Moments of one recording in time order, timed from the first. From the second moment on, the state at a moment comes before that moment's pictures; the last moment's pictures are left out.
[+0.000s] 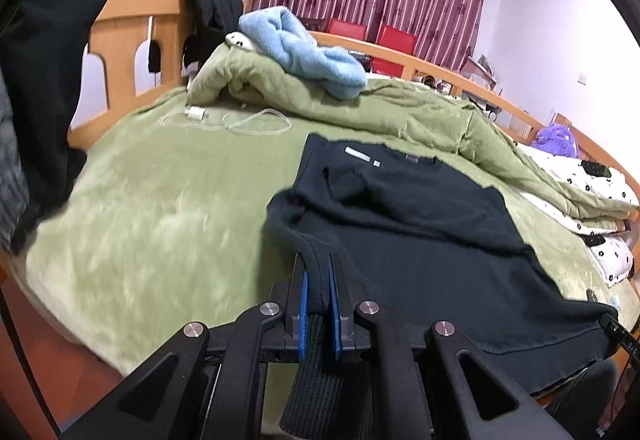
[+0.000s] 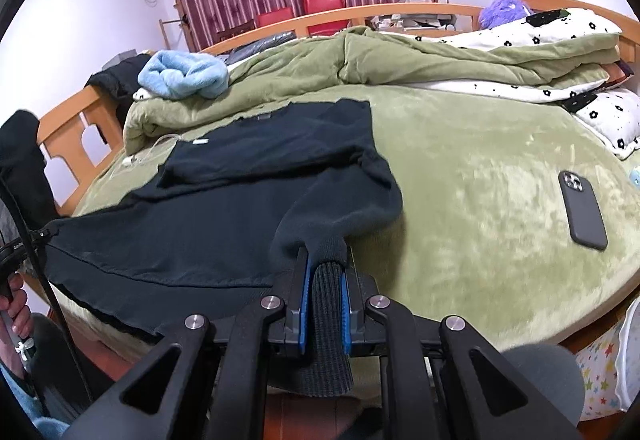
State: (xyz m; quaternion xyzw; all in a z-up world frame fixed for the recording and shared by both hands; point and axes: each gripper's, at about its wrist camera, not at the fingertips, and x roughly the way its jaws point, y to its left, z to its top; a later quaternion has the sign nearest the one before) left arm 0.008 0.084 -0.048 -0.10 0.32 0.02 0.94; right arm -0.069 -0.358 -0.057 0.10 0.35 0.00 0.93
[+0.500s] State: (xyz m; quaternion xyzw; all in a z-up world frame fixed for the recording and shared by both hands) left arm 0.115 0.071 -0.011 -0.11 0.31 0.02 0.94; right arm 0.032 -0.377 -0.005 0.13 0.32 -0.02 0.94
